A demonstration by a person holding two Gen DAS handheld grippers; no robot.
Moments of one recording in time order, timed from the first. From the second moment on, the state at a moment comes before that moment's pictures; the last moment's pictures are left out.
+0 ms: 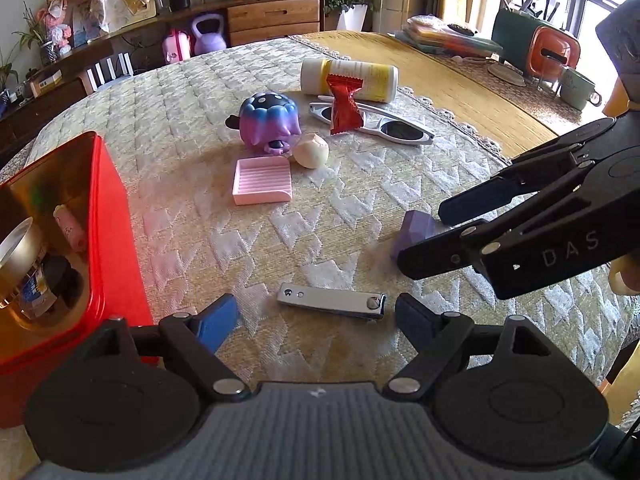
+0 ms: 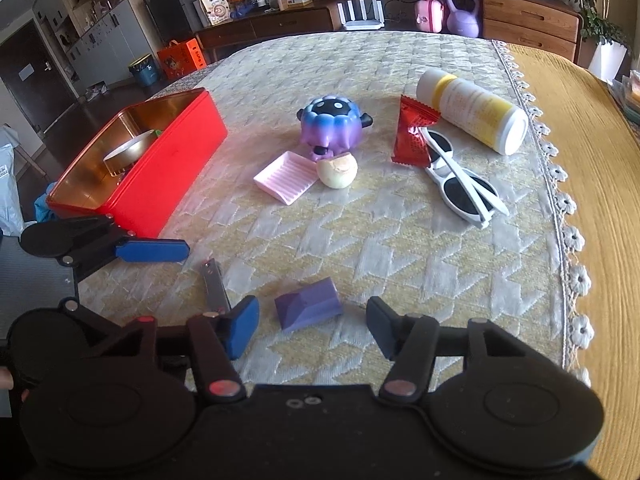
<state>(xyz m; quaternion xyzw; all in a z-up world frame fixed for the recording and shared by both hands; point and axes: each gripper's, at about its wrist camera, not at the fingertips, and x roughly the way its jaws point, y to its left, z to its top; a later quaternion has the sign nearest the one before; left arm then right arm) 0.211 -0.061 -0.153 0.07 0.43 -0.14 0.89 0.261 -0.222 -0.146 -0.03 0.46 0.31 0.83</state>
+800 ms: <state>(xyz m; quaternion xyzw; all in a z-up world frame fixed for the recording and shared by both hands) 0.213 -0.054 -0.149 0.05 0.42 -0.15 0.90 0.256 -0.221 -0.144 -0.02 0.45 0.28 0.85</state>
